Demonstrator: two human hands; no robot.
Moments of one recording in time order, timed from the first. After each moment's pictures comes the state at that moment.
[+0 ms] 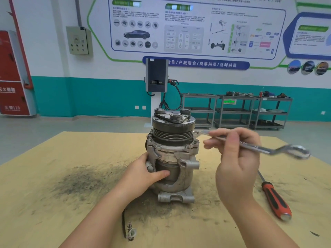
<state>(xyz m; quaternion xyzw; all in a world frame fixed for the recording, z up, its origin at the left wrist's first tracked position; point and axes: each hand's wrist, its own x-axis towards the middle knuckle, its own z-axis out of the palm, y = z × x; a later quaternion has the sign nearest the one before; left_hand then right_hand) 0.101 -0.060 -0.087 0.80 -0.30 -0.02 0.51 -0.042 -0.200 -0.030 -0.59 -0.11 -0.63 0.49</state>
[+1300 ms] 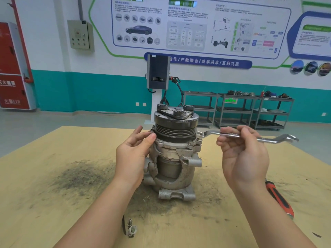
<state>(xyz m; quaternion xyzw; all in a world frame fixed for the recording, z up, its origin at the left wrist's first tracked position) 0.093 -0.071 -0.063 0.51 -0.20 0.03 0.84 -0.035 -0.230 -0.024 -0.41 -0.04 -0.51 0.76</state>
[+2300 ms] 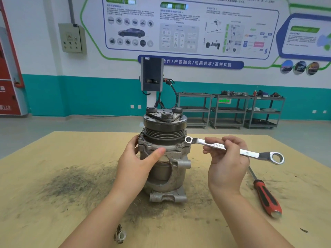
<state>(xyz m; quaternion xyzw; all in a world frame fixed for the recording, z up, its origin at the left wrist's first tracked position) 0.065 -0.074 -0.062 0.70 -0.24 0.04 0.67 -0.028 -0.221 -0.042 -0.42 0.03 -0.59 0.69</state>
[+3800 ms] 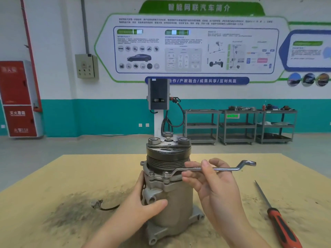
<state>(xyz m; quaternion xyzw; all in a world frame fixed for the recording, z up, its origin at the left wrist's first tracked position) 0.082 -0.059 -0.079 0.70 -0.38 -0.11 0.59 -0.034 -0.208 -0.024 -0.42 -0.07 -0.36 0.83</state>
